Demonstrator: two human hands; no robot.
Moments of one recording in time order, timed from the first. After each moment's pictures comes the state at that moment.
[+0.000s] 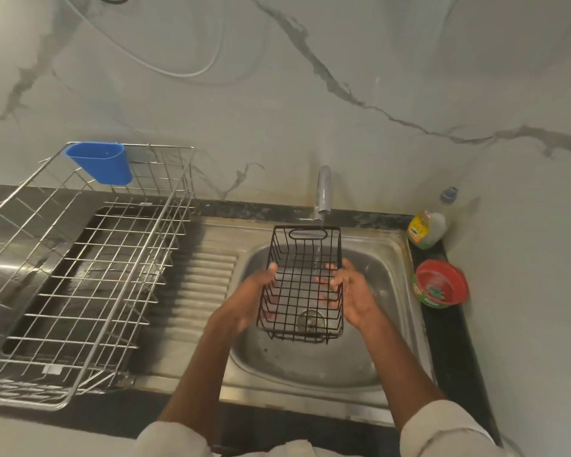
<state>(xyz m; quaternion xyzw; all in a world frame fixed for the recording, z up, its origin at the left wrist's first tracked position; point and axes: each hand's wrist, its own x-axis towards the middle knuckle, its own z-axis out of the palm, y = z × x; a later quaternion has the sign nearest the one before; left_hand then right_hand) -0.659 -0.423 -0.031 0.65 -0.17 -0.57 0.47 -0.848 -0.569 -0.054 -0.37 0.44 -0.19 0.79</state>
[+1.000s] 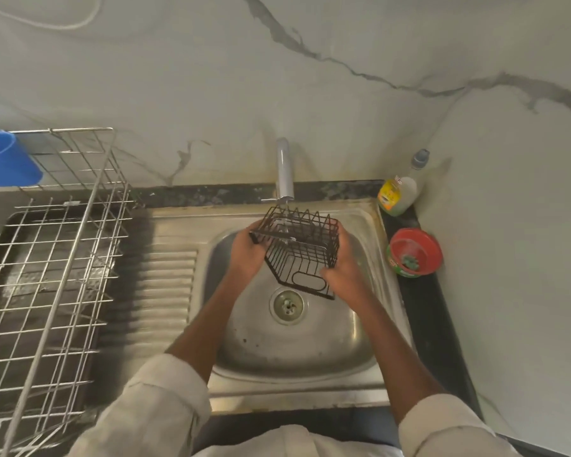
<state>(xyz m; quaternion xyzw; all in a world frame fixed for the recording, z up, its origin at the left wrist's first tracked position) -0.653 -0.542 -0.080 0.75 -0.30 -0.36 0.47 -0.863 -0.602 -0.078 -0.66 0.49 -0.23 0.52</state>
